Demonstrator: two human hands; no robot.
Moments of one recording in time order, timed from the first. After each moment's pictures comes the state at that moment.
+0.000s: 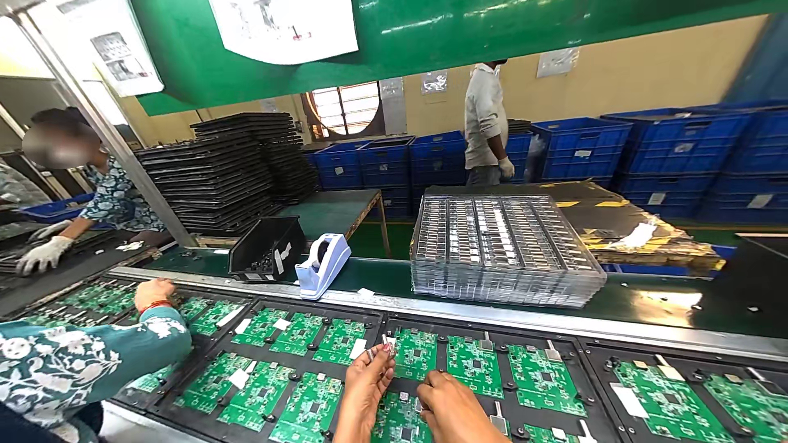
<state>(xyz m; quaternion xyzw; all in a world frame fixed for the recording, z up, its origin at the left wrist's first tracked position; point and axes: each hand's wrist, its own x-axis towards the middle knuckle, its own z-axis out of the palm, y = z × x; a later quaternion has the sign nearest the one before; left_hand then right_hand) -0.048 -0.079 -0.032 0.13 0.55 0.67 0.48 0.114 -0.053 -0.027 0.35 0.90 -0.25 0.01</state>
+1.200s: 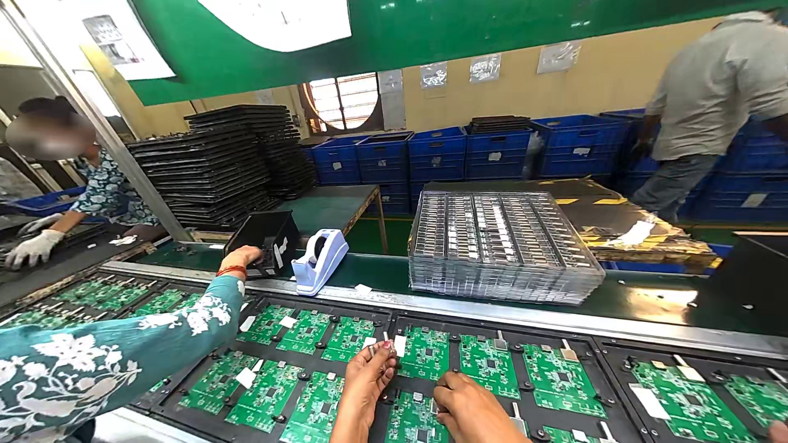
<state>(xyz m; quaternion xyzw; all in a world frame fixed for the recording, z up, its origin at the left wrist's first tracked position) -0.047 -0.078 -0.032 0.15 0.55 0.65 0.49 0.147 -0.051 -0.033 0.35 0.90 -0.24 -0.01</state>
